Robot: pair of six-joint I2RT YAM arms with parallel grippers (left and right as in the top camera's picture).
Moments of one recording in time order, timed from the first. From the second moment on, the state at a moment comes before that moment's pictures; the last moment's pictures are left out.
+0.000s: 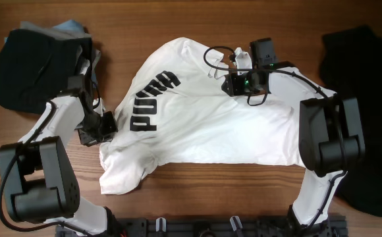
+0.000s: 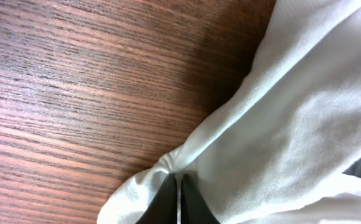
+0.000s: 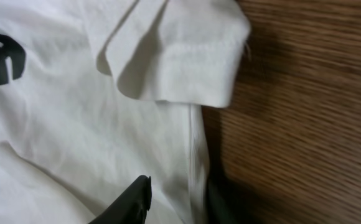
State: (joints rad) left arm 0.14 1.74 0.99 -0.89 0.11 -0.20; right arm 0.20 2.06 1.29 -0.40 -0.43 0.03
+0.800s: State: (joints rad) left arm -0.03 1.76 1.06 -0.41 0.31 -0.06; right arm -0.07 1.85 1.31 -0.50 -0.56 0.20
